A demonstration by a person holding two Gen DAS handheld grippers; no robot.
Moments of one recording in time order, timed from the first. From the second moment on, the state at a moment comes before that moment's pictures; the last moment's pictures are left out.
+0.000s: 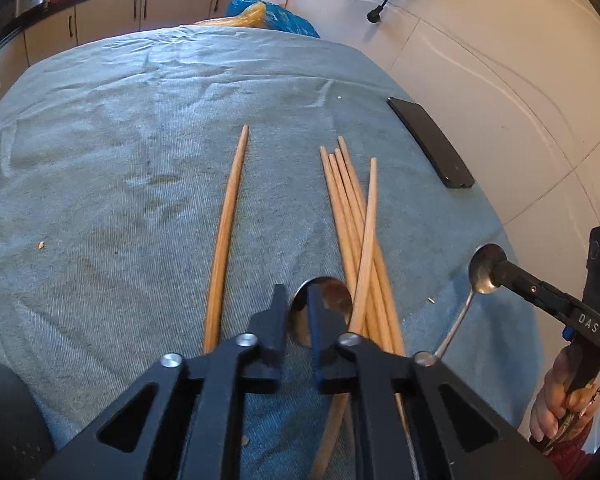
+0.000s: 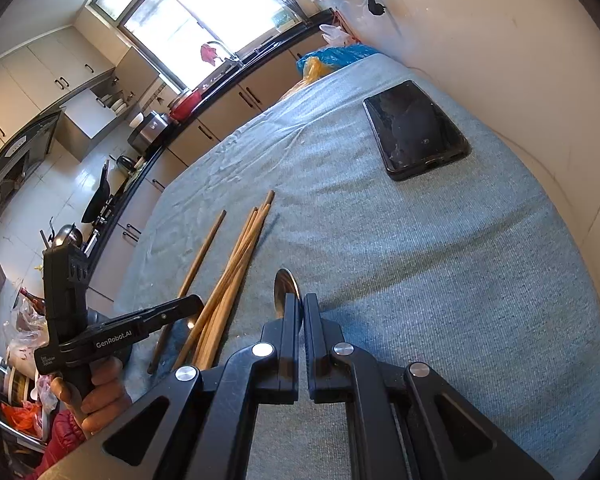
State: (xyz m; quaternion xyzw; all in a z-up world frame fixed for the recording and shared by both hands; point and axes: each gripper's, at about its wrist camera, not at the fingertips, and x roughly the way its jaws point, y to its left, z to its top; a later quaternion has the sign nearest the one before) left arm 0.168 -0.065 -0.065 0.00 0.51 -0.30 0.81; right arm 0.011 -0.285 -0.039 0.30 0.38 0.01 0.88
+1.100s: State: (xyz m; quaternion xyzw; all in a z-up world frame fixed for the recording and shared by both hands) left arm 0.111 -0.060 -0.006 0.08 0.38 -0.23 0.89; right arm -0.011 -0.268 0.013 0.20 0.32 -0.04 0.93
